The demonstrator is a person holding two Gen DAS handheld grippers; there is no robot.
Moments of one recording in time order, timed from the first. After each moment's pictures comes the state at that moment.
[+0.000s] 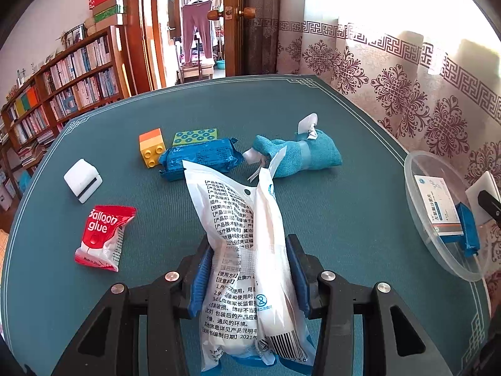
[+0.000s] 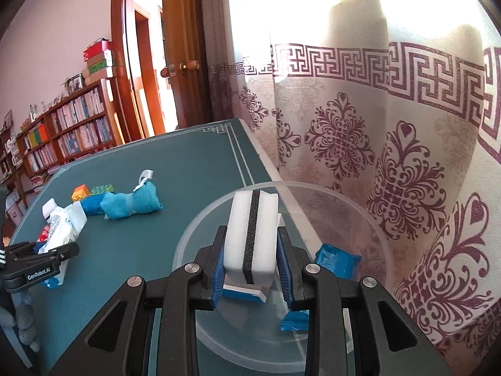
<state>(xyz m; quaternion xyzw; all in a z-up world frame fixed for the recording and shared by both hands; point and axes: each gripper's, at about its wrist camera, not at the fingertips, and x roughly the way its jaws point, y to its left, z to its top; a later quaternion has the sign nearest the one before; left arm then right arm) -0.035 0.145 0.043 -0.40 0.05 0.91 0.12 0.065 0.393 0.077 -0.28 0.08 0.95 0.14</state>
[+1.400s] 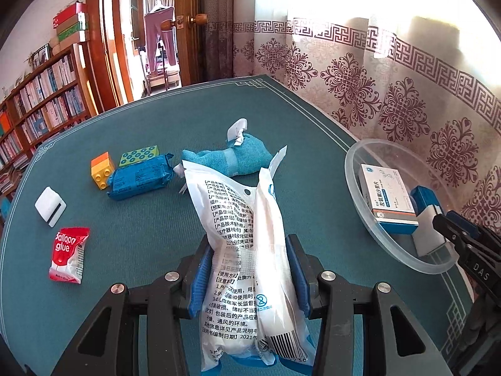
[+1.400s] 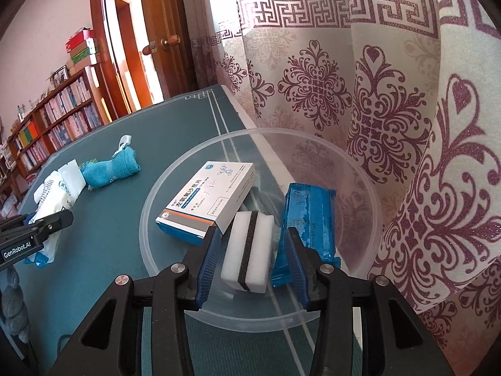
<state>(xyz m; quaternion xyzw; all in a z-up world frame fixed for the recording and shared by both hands) -0.018 0.194 0.058 -0.39 0.08 0.90 0.20 0.084 0.407 0.044 -0.33 0.10 0.93 0.15</state>
